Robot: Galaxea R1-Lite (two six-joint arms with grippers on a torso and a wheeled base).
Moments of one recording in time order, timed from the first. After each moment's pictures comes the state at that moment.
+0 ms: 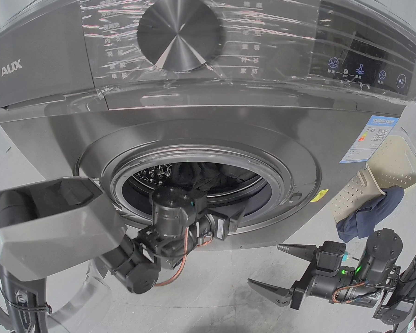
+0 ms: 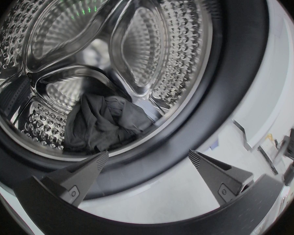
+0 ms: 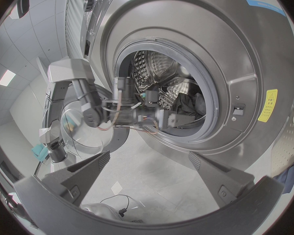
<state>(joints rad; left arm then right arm) -0.70 2.23 -0.88 -1.19 0.11 -0.09 0.78 1.83 -0.09 -1.55 0.09 0.10</state>
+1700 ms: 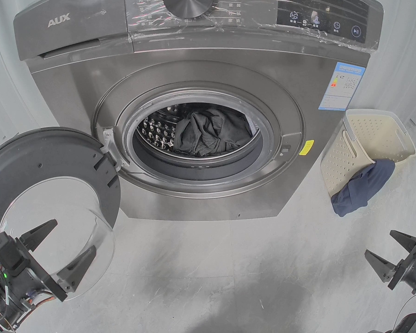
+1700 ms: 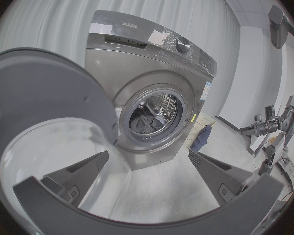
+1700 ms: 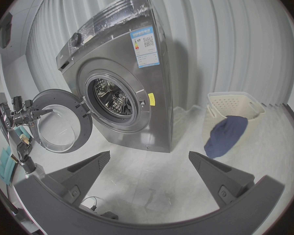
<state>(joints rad) -0.55 0.99 -0.02 -0.96 0.14 -0.04 0.34 0.85 -0.02 -0.66 -0.03 0.07</state>
